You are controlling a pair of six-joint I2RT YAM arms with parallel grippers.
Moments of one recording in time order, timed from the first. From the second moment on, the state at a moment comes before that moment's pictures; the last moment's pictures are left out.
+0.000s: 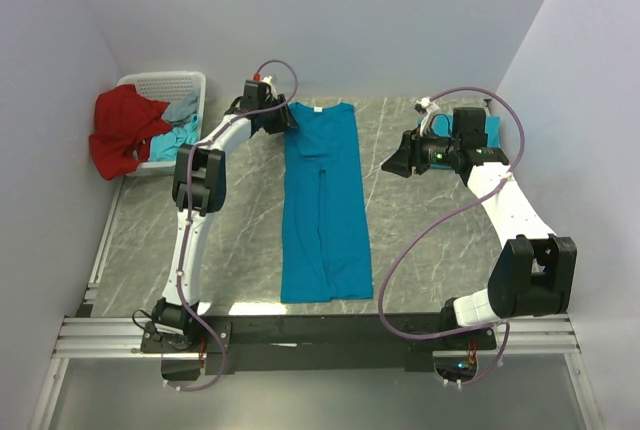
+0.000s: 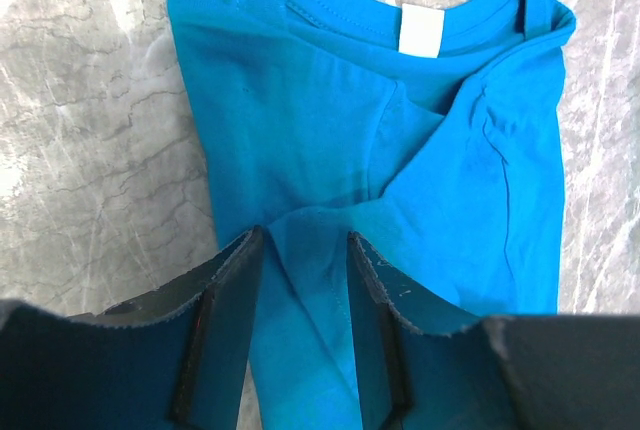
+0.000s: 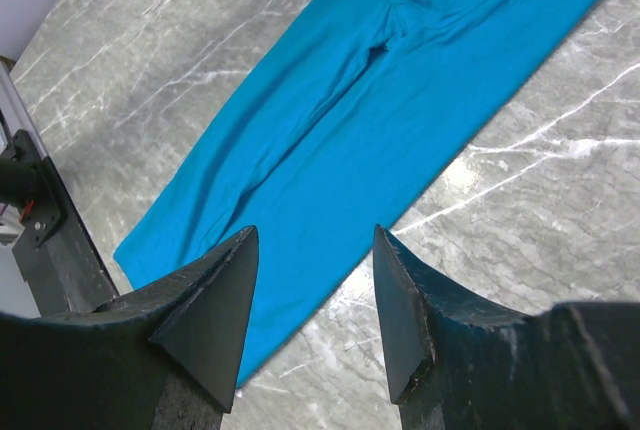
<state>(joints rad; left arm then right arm) -0.24 2.57 2.16 -0.25 0.32 -0.49 0.02 1.42 1.14 -0.42 -0.87 -0.11</state>
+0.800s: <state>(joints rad) -0.24 2.58 2.18 -0.25 0.35 -0.45 0.01 1.43 1.14 -0.43 -0.88 -0.11</state>
